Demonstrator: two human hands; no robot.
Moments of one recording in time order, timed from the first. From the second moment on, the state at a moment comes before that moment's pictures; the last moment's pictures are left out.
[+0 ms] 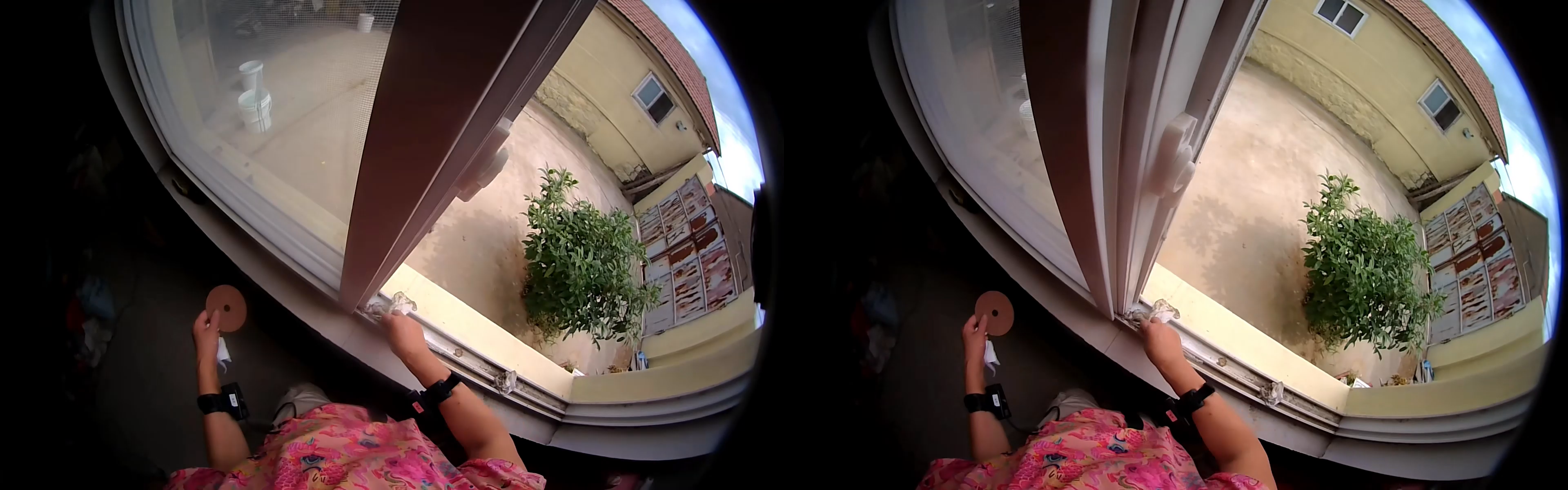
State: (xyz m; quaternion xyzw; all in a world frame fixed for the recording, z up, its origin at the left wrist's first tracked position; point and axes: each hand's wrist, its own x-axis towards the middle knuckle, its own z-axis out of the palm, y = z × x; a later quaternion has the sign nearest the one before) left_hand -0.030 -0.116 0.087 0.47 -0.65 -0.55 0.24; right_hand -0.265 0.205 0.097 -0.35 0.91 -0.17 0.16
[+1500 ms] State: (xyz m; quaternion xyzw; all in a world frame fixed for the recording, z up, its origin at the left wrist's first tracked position) left_hand -0.052 -0.115 0.105 0.43 -0.71 -0.52 0.19; right_hand -0.270 0.329 0.100 -0.28 0.93 -0.12 0.21
